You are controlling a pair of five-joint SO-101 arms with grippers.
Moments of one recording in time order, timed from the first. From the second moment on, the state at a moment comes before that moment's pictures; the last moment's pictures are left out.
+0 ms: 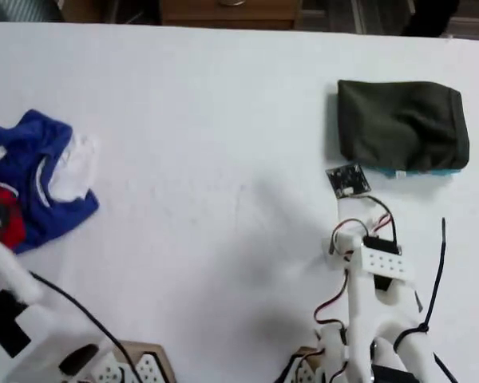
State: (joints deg) left arm -58.5 -1.6 11.5 72.3 -30.5; right arm 8.5 -32.0 70.4 39.3 27.9
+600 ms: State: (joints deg) left arm -68.6 21.6 -1.7 65.1 -36.4; right arm 8.5 -32.0 70.4 39.3 27.9
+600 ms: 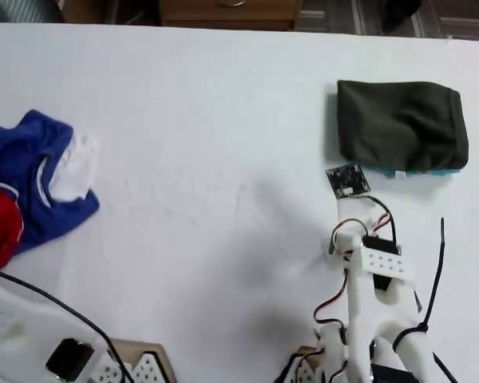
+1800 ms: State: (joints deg) left arm -67.2 22.5 -9.1 74.7 -39.8; right arm 8.5 -32.0 70.4 39.3 27.9
